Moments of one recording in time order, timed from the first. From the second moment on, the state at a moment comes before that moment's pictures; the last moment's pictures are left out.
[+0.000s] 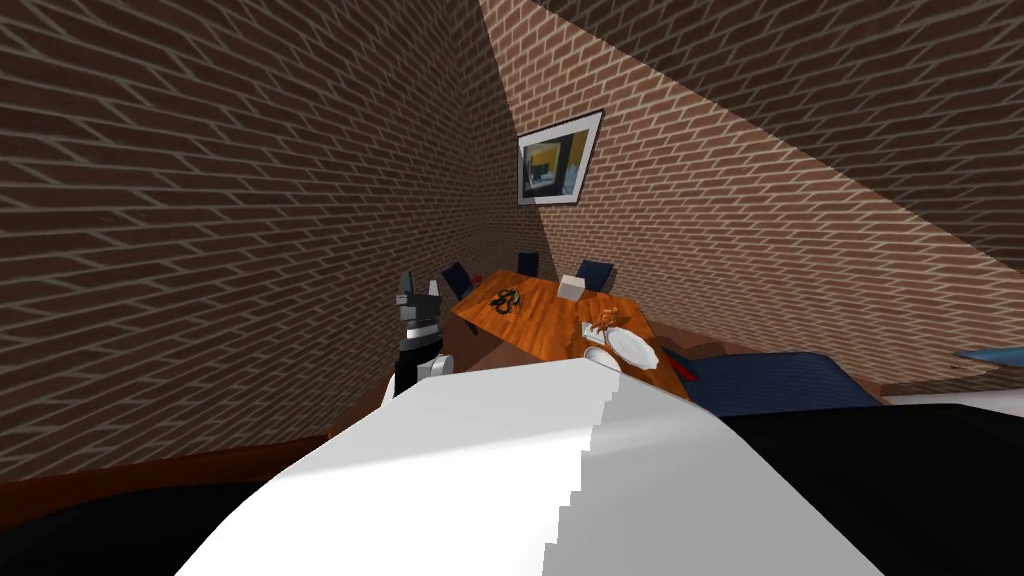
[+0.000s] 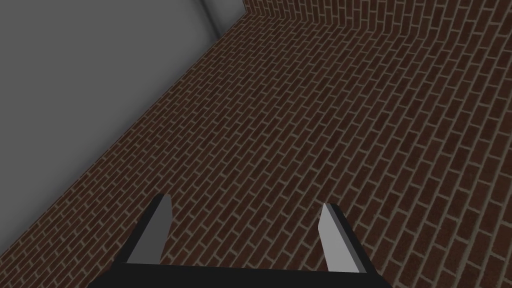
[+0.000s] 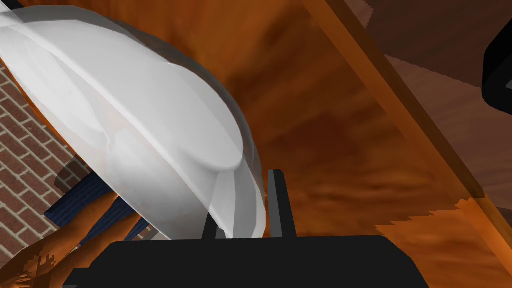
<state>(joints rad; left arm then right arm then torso) 0.48 0.00 -0.07 -2.33 -0.05 -0.41 0.10 0.08 -0.29 0.10 -0.59 1.03 0.37 0.67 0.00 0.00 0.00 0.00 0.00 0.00</state>
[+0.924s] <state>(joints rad) 0.48 0.00 -0.07 -2.33 -0.05 -0.41 0.10 0.09 -0.38 0.04 -0.49 1.08 0.27 0.55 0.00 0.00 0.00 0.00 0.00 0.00</state>
